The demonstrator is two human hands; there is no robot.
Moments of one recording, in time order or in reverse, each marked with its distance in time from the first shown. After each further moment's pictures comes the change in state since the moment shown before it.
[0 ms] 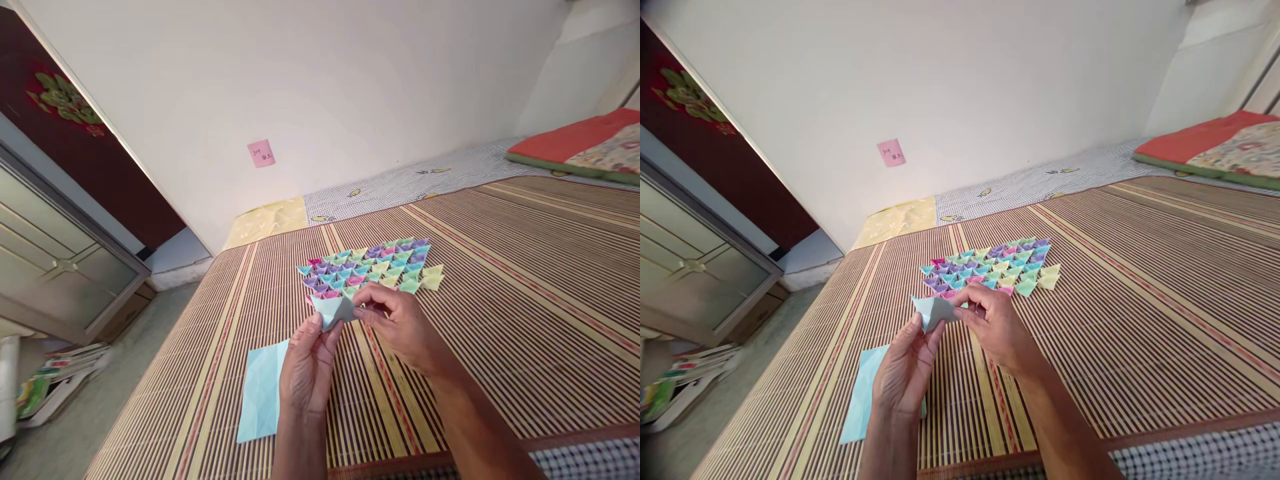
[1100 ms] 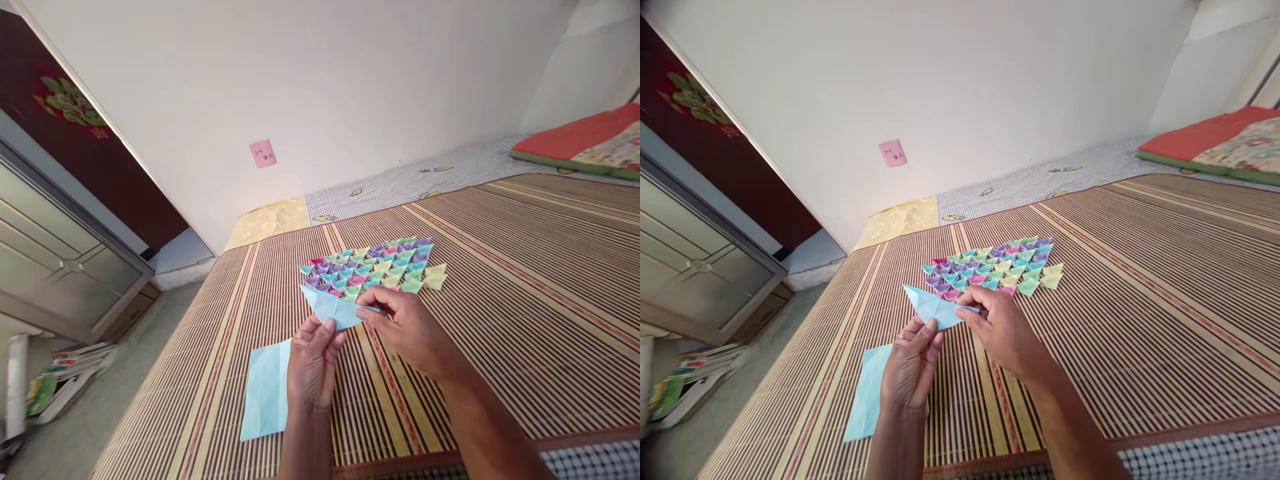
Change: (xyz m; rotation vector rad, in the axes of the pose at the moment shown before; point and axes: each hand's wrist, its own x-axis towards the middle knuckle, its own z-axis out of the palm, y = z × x) left_hand 0.003 -0.004 -0.003 0.166 -0.010 0.014; right_hand -0.002 -0.010 -0.007 -0.099 -0.029 0.063
